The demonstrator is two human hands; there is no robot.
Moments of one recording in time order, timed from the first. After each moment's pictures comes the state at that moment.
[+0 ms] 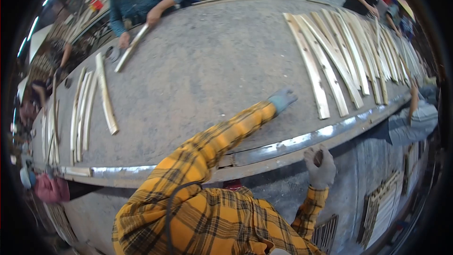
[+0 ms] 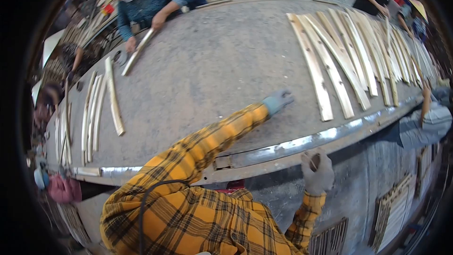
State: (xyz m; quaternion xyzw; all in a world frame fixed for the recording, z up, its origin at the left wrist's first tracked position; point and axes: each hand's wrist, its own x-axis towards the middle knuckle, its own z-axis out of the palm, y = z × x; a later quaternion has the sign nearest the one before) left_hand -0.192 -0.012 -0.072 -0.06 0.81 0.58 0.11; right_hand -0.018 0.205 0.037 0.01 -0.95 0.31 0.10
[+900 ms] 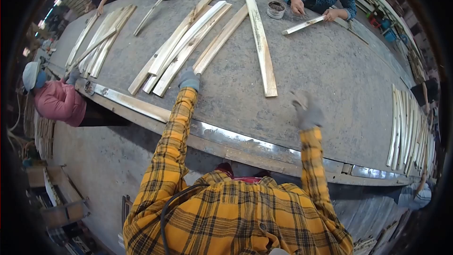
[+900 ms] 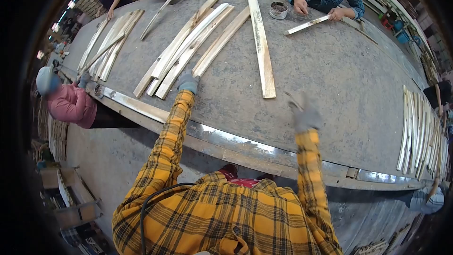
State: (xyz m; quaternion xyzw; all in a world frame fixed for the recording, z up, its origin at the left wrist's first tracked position) left_hand 0.352 -0.710 0.034 -0.62 0.78 0.07 0.04; right_hand 0.130 -0.363 0.081 0.25 -0.95 0.16 -0.13
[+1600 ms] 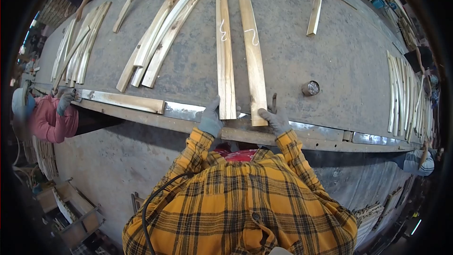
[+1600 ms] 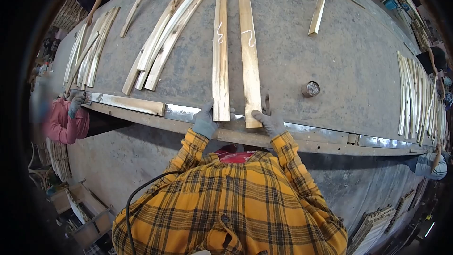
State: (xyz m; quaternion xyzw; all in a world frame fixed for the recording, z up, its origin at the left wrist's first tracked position) left_hand 0.404 -0.513 0.035 -0.32 0.14 0.93 -0.13; right_hand 0.252 -0.338 0.019 0.05 -0.59 0.63 -0.50
